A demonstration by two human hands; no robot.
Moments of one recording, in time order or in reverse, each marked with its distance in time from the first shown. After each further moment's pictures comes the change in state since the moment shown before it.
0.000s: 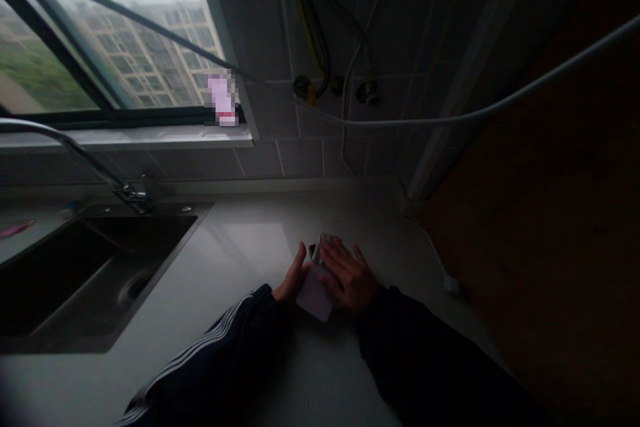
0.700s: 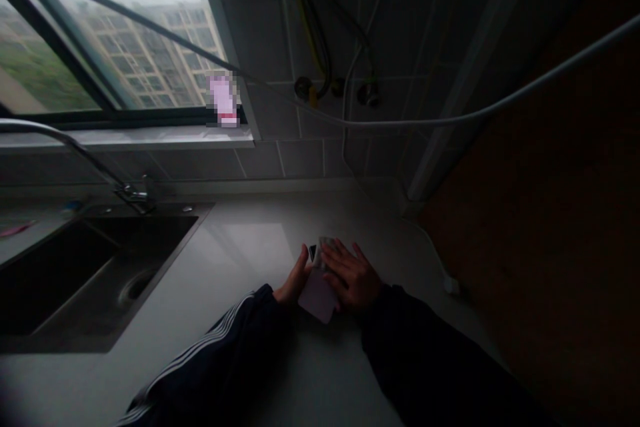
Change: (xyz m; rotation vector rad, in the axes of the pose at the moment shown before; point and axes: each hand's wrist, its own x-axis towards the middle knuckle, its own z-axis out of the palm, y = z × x) left_hand 0.003 -0.004 -0.005 0.054 -0.047 0.001; right_hand -0.001 0.009 0.003 0.037 0.120 -0.044
